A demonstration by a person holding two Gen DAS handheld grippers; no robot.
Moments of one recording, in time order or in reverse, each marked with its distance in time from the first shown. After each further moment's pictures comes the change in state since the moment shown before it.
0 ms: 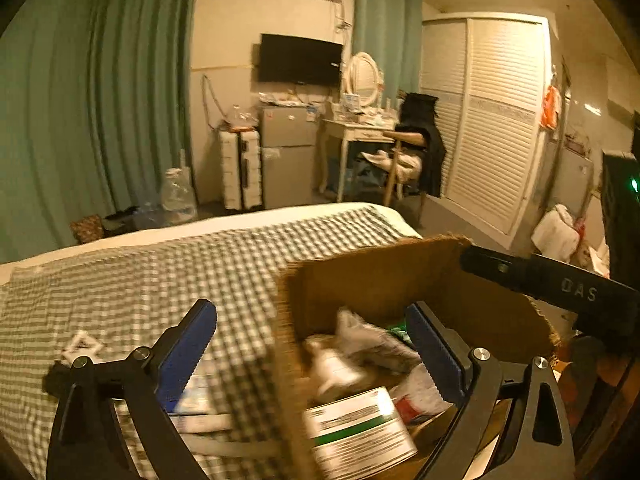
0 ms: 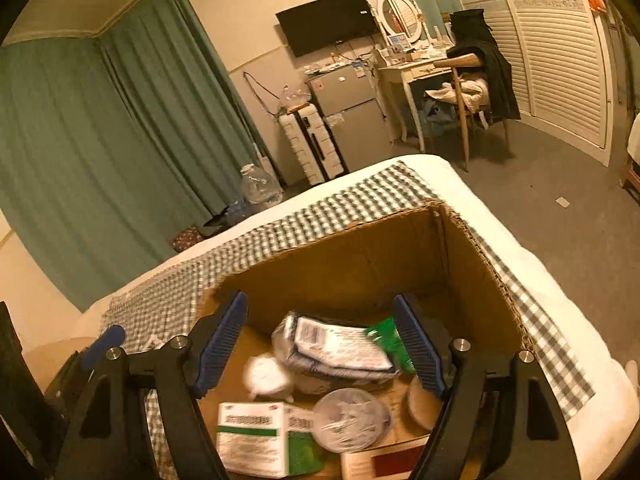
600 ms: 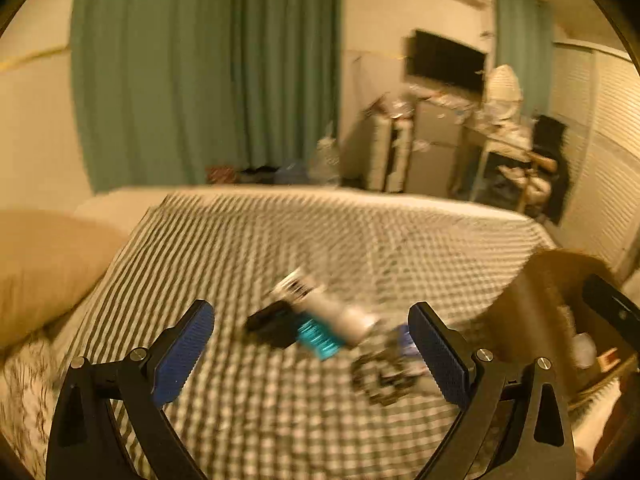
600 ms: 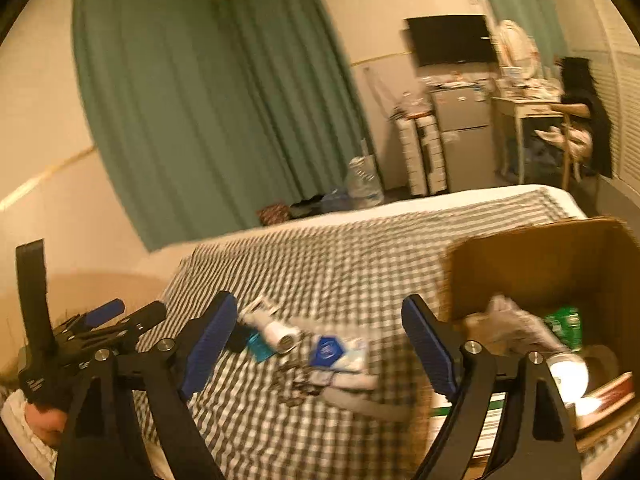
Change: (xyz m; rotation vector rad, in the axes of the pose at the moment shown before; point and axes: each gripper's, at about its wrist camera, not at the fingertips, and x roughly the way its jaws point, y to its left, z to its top) left arm -0.091 0.230 -0.071 -0.246 0.089 0.416; right arm 0.024 0.191 -0.094 -0.303 0.024 0.246
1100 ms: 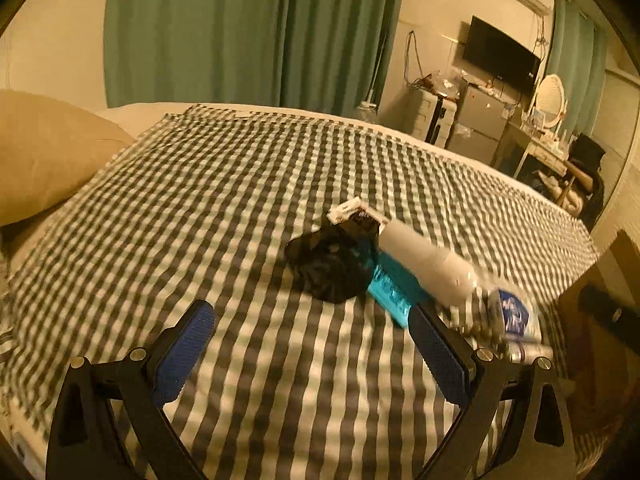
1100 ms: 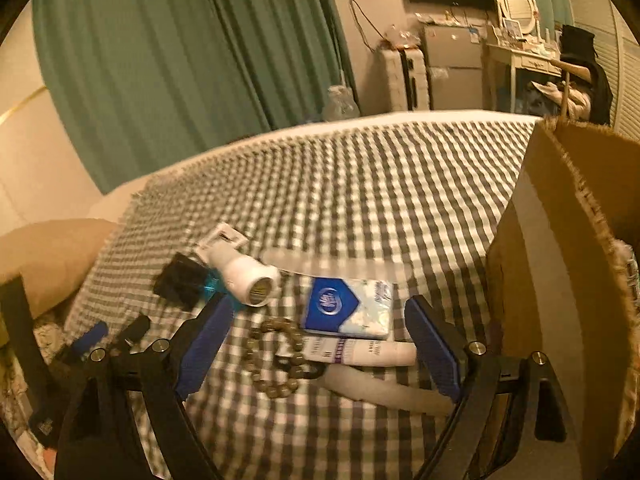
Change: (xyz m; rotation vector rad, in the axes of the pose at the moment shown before) left arm 0.115 0.050 -0.065 -0.164 0.082 0.007; right arm 0.132 0.000 -0.064 0.031 0.228 -0.157
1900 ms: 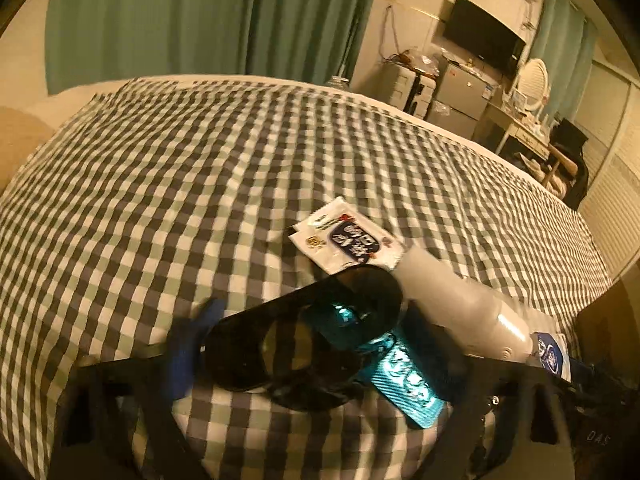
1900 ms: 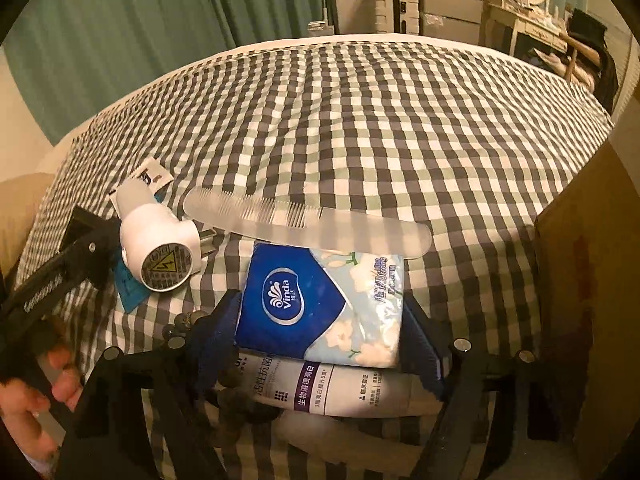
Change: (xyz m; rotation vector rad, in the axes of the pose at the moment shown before) left arm 0.107 -0.007 0.033 0.024 0.099 -0.114; right arm 0.091 -0.008 -0.009 -0.039 0.201 -0.093
